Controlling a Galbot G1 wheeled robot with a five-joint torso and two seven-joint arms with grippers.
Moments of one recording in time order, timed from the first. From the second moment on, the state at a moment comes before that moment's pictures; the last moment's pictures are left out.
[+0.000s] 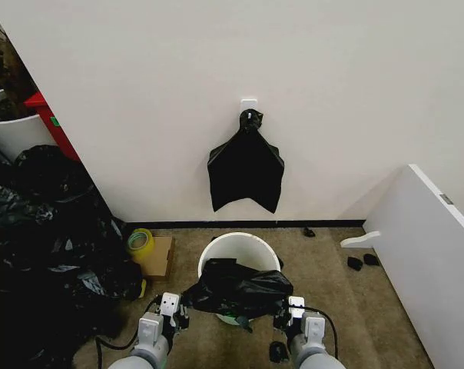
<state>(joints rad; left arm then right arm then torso) 1.55 -0.86 -0.07 -2.16 -0.60 0.34 -0.52 -1.55 1.21 0.08 2.07 0.56 -0.46 0.58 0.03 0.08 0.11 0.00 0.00</state>
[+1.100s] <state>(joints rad) 1.70 -0.87 -0.13 -2.24 -0.50 0.27 -0.58 -1.73 1.16 0.11 2.15 0.33 -0.32 0.51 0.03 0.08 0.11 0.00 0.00</state>
